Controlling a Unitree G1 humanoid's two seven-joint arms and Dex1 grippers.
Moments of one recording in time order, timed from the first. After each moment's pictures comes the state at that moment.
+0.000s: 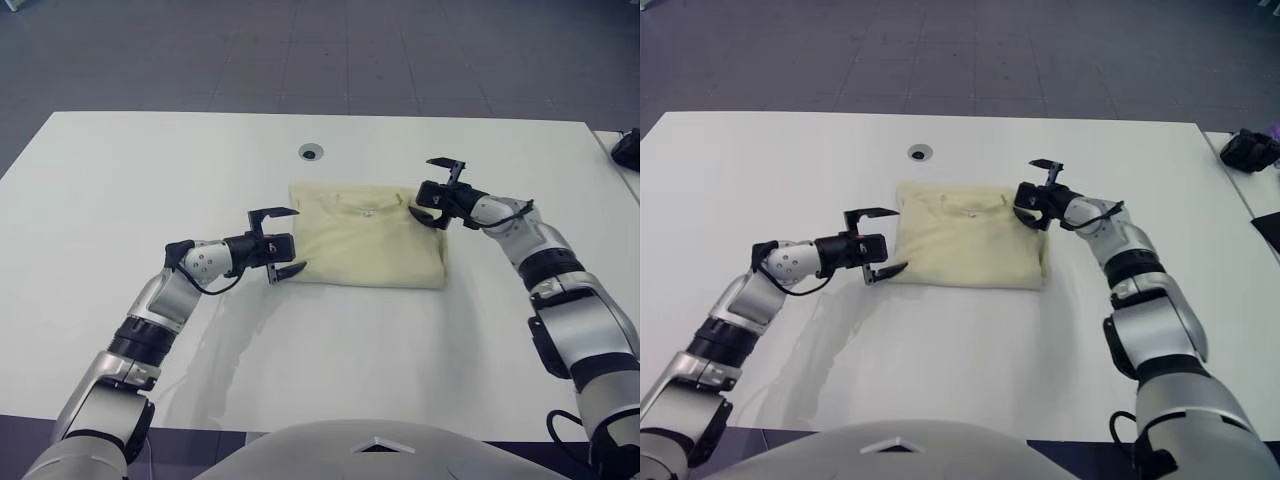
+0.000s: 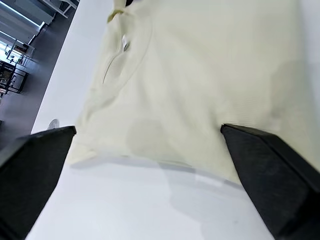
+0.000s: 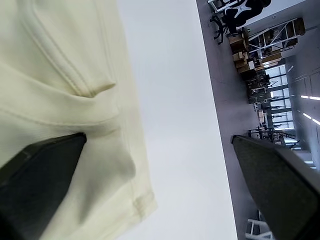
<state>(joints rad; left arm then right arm) -0.39 0.61 -0.35 0.26 0.27 -0.28 -0.79 -0.73 -0.61 0.36 0.93 -0.46 -0.45 0.47</state>
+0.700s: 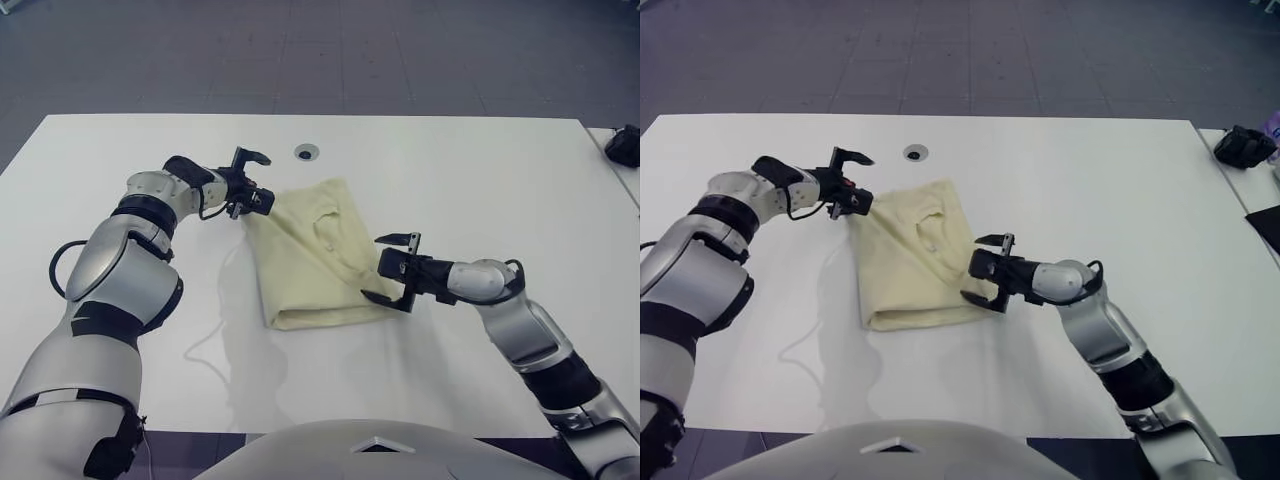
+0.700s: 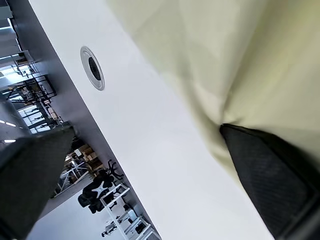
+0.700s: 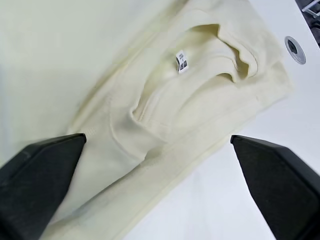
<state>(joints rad) -1.12 0.49 -0.81 1.33 0.87 -0.64 -0.23 -0.19 -0.55 0.38 -0.33 -0.19 0.58 0.76</state>
